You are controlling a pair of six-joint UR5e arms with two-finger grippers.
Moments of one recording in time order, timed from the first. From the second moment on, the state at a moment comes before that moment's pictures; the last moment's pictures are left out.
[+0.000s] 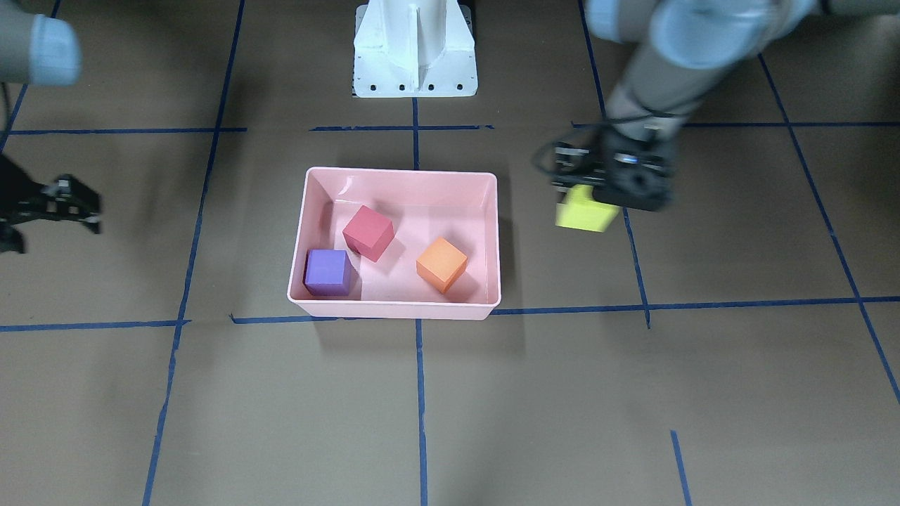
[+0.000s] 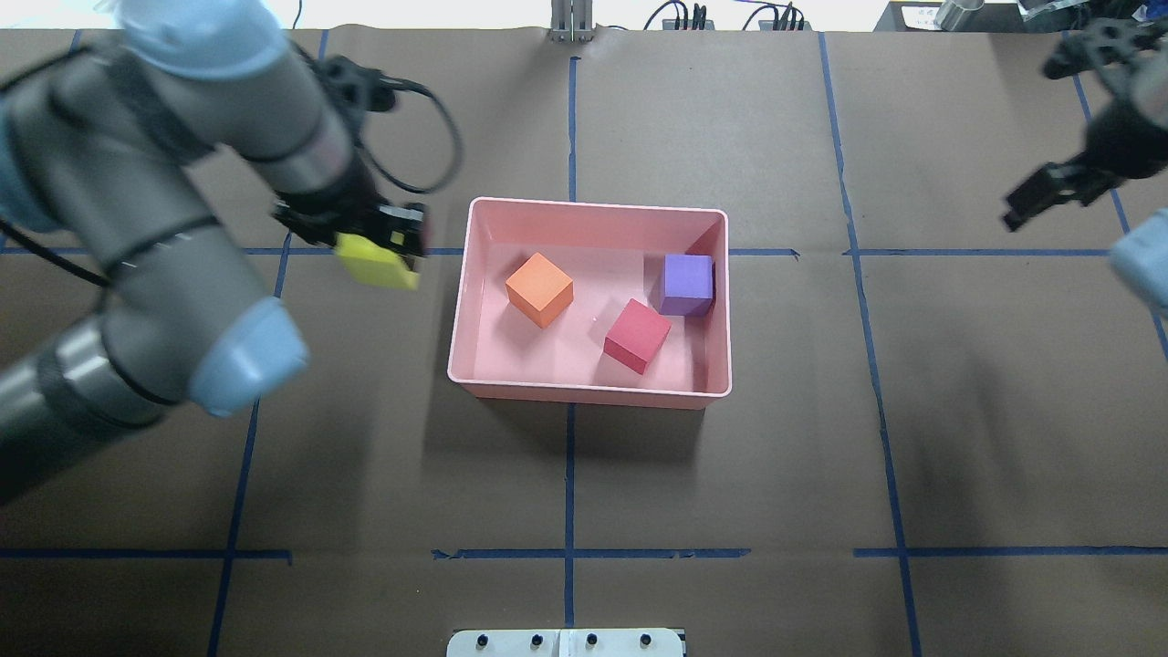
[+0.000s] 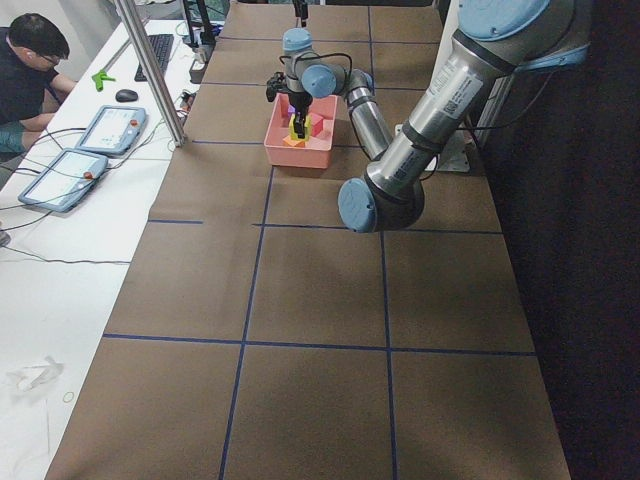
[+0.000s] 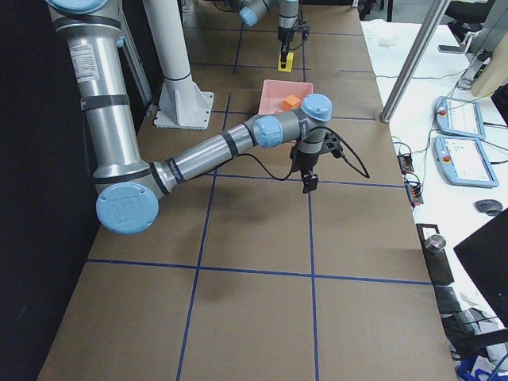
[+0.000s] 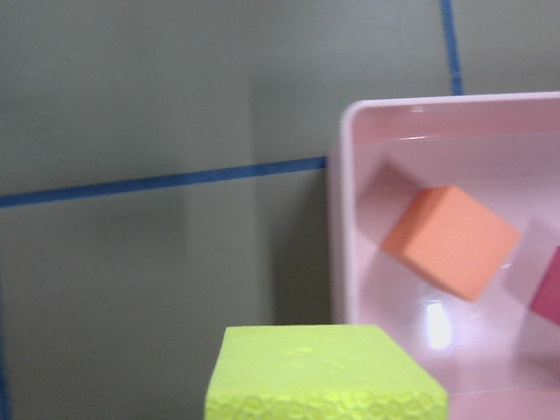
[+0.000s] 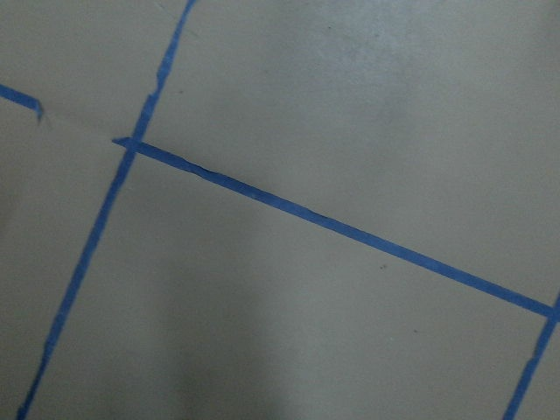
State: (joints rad) left arm -0.67 -2.36 -1.75 -1.36 -2.04 -1.04; right arm 1.28 -1.44 1.87 -1.74 2.27 -0.01
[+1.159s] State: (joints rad) left arm -0.63 -2.39 -1.71 -1.36 -1.99 -0.99; right arm 1.45 -1.61 1.86 -1.74 2.33 -0.28
